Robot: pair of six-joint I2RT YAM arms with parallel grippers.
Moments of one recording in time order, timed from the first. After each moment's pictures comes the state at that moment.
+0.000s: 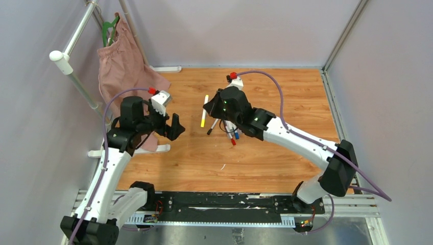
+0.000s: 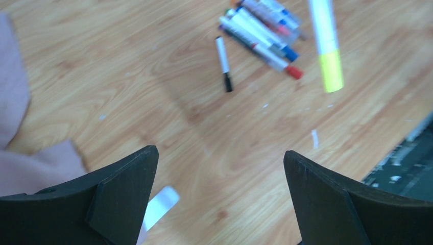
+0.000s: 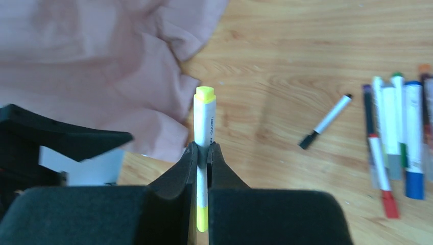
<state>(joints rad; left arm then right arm) -0.14 0.87 0.92 -0.64 0.48 0.18 0.92 1.51 1.34 -0.26 0.26 0.77</state>
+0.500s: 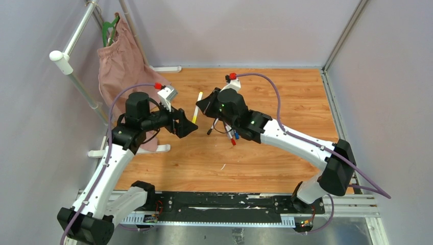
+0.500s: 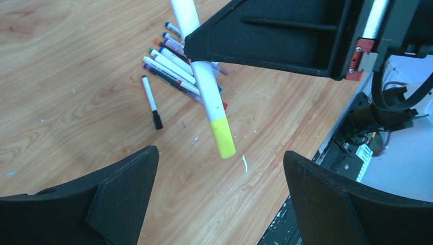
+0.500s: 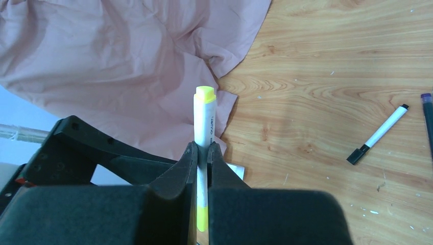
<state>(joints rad) -0.27 0.92 0.96 -0.48 0.66 -0.07 0.98 1.50 1.33 -0.09 0.32 0.89</state>
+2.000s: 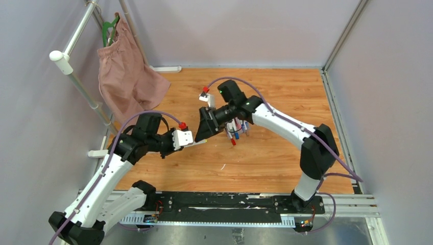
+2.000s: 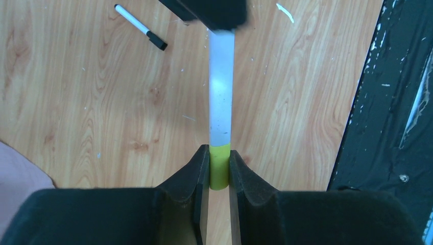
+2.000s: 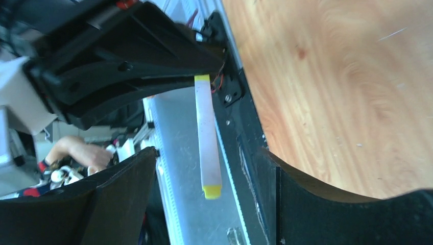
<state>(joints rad) -0.44 0.83 0.91 -0.94 0.49 0.81 0.76 1.69 1.45 -0.47 -0.92 0.44</state>
